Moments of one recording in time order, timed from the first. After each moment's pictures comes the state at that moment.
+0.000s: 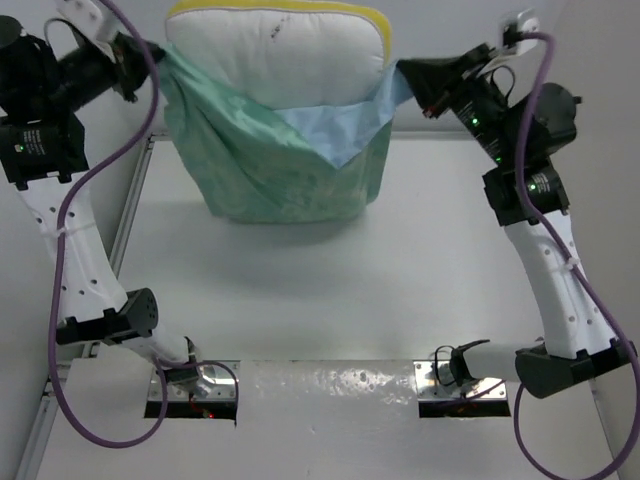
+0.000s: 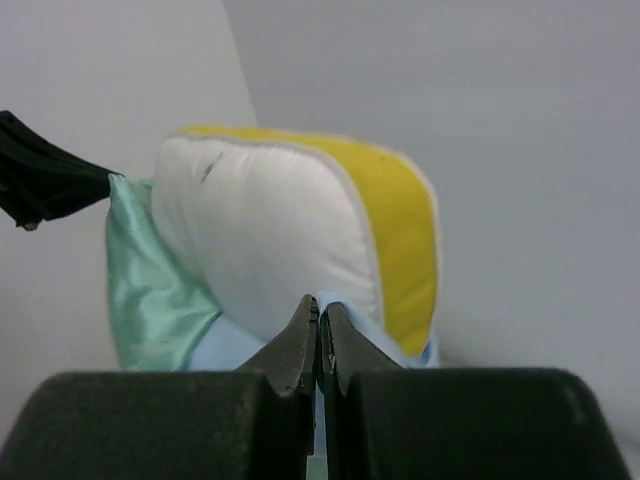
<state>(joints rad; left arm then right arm) 0.27 1.56 2.33 -0.82 0.90 0.40 0.29 1.28 1.58 0.04 -0.39 0.36</state>
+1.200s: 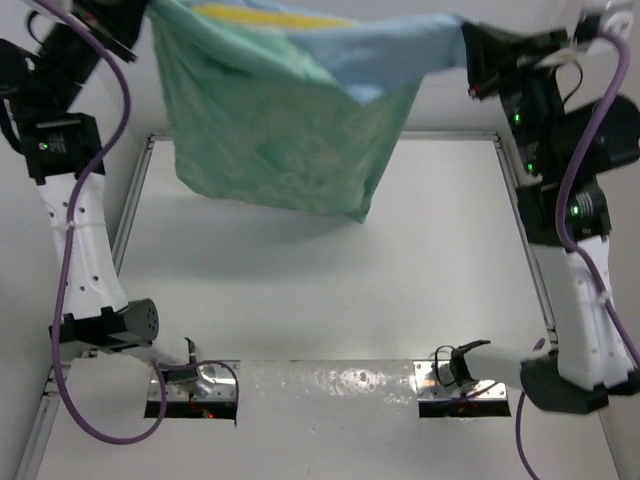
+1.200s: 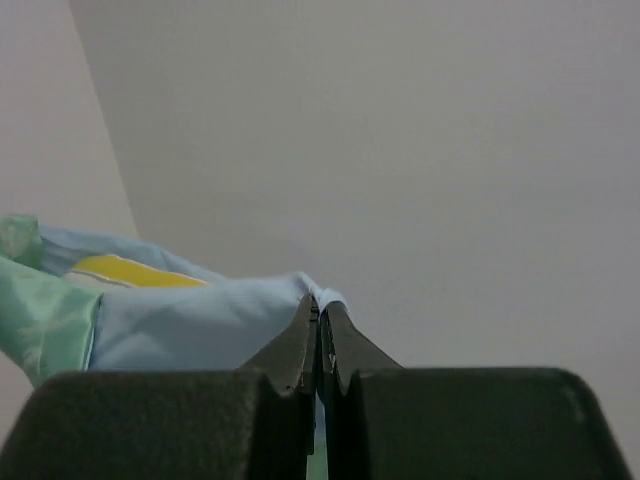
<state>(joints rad) 0.24 1.56 2.25 0.11 0.74 -0.25 0.30 1.37 2.02 -0.06 -0.08 0.17</state>
